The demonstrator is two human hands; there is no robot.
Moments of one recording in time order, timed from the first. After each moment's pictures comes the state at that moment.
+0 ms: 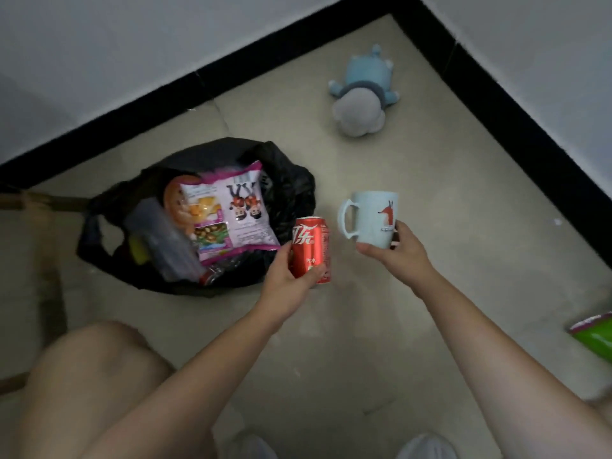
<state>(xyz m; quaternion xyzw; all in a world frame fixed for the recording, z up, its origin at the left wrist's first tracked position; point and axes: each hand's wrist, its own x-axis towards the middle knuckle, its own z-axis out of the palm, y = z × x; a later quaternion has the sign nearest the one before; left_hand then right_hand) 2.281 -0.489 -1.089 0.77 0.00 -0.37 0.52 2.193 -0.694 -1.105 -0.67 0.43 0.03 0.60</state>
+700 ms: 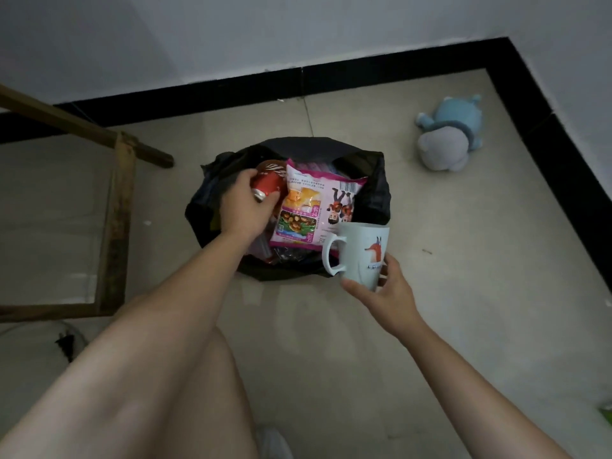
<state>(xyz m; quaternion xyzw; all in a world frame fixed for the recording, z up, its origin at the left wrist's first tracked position) 2.448 -0.364 -1.055 0.93 0.02 -0.07 0.35 2.243 -0.545 -1.077 -0.76 0.33 0.06 0.56</state>
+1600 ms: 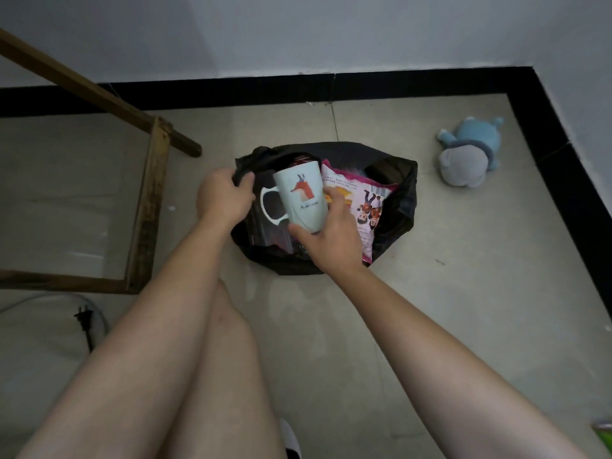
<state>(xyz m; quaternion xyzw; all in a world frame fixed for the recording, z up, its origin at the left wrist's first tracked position) 2.457 -0.285 -1.007 0.92 0.09 -0.08 0.37 2.362 -0.446 -1.048 -0.91 0.17 -0.02 0.39</state>
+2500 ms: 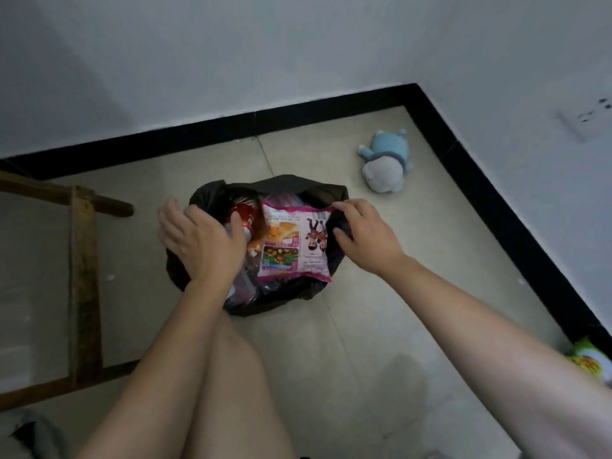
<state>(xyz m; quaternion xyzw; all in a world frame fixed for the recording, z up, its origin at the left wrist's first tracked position) 2.440 -0.339 -1.007 0.98 -0.01 0.05 0.21 2.342 -0.580 -1.001 -0.98 0.14 0.00 0.17</state>
